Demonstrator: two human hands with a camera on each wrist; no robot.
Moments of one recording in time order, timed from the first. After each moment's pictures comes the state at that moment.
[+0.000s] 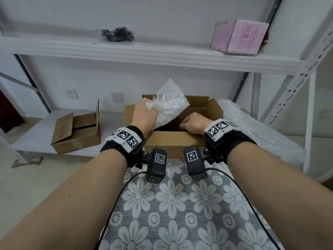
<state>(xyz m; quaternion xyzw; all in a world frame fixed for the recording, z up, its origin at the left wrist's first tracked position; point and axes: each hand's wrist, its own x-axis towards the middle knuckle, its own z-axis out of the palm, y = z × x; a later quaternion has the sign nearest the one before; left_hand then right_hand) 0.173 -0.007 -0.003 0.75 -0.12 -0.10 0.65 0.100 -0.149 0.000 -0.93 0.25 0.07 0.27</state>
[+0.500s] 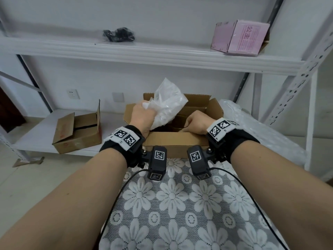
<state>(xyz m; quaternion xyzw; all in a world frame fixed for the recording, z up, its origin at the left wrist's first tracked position) 0.175 -0.006 -0.004 0.70 -0.08 -0.13 0.70 0.097 -0.156 0.005 -0.93 0.24 0.07 0.26</state>
